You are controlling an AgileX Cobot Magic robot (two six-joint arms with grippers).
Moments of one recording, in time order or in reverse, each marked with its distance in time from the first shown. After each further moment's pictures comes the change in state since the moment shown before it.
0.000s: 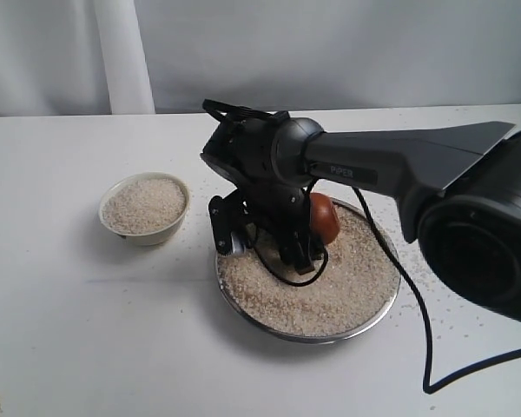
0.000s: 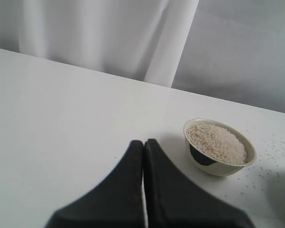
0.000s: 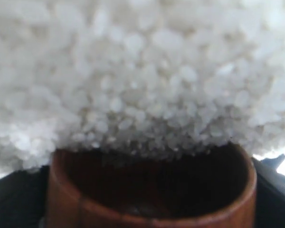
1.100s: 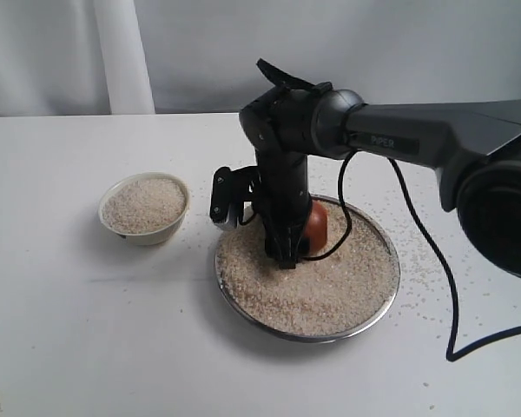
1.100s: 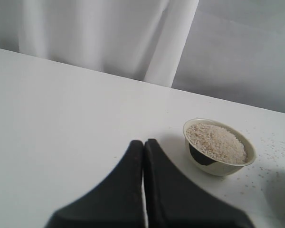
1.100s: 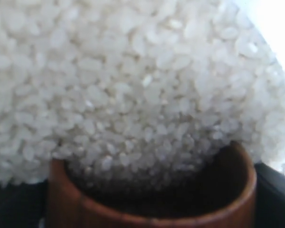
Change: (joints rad) left arm 0.000 0.000 0.000 0.000 0.000 0.000; right arm -0.096 -0.036 0.036 0.312 -0.135 -0.004
